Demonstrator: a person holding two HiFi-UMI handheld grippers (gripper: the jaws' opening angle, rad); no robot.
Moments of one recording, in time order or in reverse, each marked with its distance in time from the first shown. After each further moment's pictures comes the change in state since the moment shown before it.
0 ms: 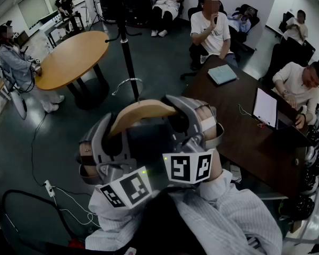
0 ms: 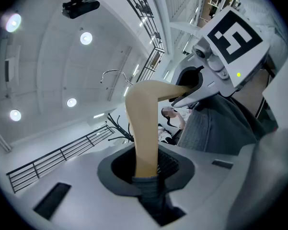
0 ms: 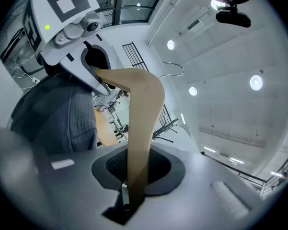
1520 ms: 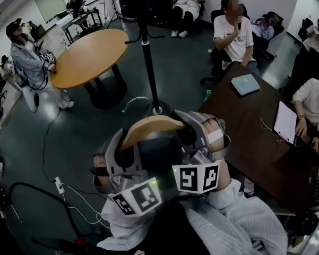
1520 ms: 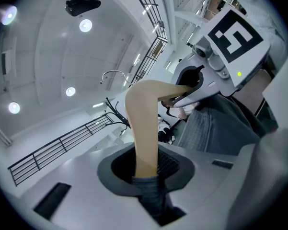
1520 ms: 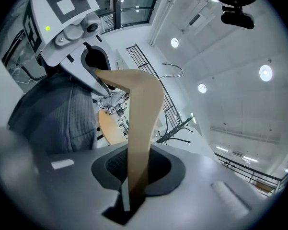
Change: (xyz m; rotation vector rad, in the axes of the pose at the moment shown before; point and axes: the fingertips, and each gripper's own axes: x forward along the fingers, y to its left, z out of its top) left arm 0.047 -0.008 -0.072 -0.037 0.125 -0.011; right arm 0.073 0.053 -0.015 0.021 -0.030 0.124
